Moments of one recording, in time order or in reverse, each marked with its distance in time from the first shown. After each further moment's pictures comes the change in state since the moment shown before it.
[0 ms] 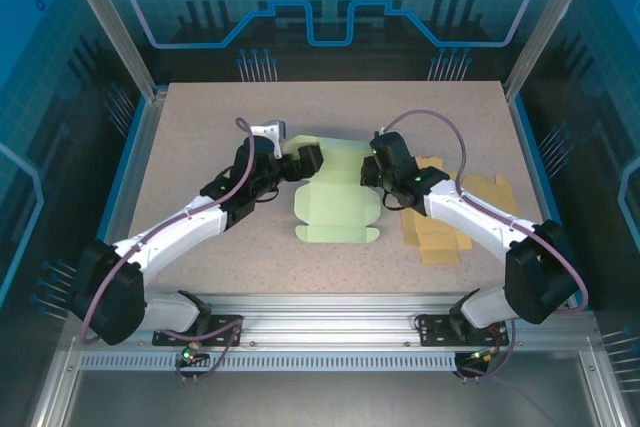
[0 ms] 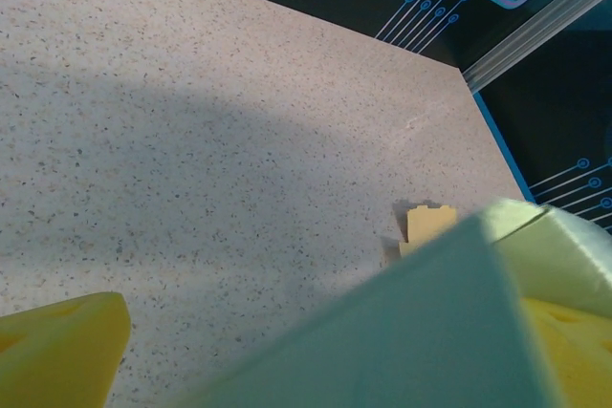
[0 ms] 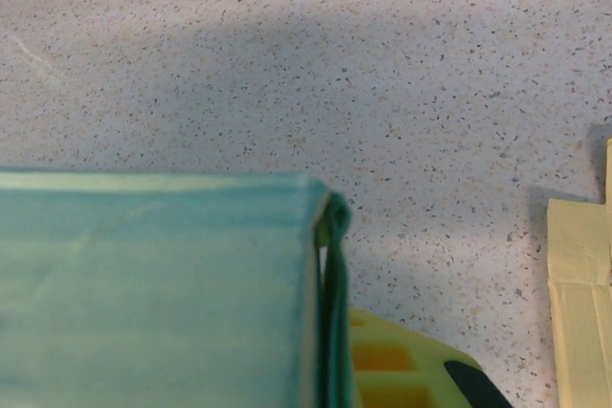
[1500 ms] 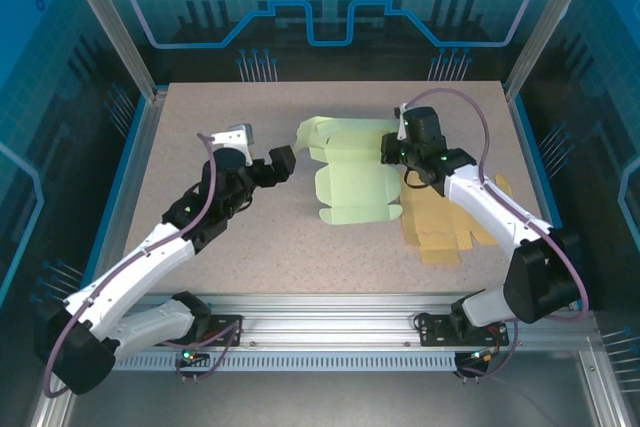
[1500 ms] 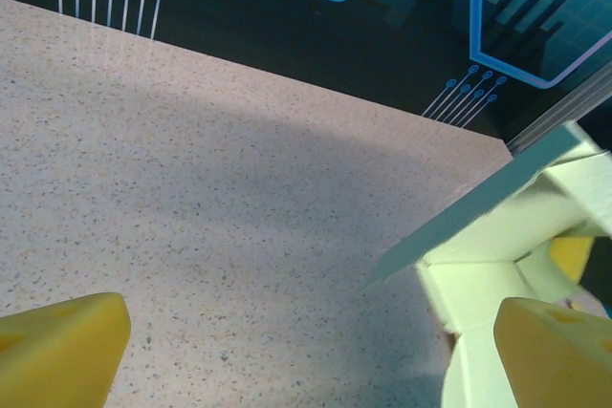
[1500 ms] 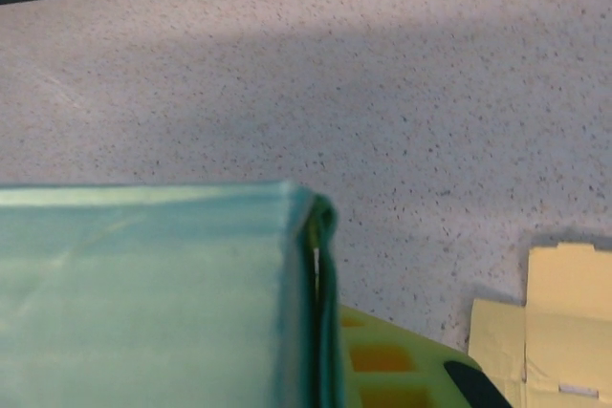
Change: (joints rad) left arm -0.006 -0.301 -0.023 -0.210 -0.210 0.057; right arm -0.194 -0.010 0.098 -0.032 -0.169 -0.186
